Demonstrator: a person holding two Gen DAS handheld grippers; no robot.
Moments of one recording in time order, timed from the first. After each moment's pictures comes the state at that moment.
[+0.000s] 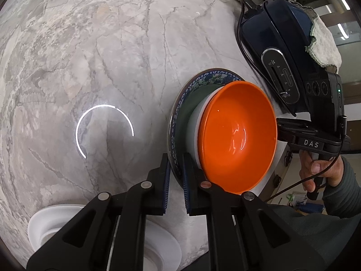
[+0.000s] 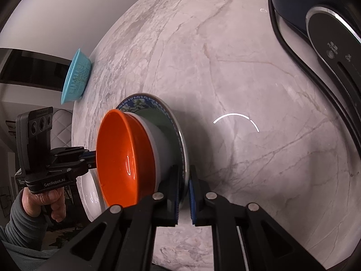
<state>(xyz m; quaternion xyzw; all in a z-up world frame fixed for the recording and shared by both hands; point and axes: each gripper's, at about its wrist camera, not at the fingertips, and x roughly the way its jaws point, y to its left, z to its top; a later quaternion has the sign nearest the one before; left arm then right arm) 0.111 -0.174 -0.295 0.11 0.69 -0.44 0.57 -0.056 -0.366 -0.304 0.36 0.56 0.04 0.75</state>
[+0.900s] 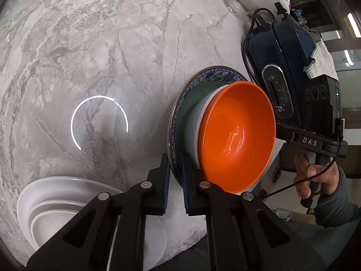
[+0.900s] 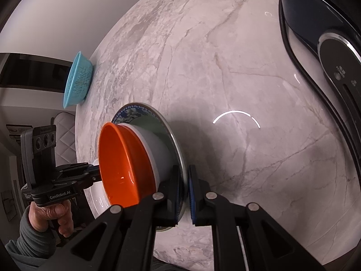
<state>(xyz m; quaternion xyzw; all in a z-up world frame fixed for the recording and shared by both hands) 0.118 -0.139 -0.276 0.05 0.71 -0.40 0.58 -0.037 -0.366 -0.286 0.37 0.57 0.04 0.74</state>
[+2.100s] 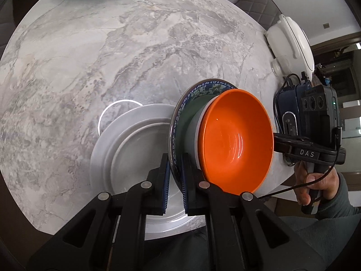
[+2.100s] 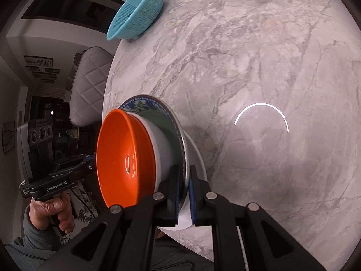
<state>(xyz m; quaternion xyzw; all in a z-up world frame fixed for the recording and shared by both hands) 0.095 0.083 -0.200 -0.07 0.69 -0.24 0.68 0.035 -0.202 -0.248 0.25 0.63 0.21 0.71</state>
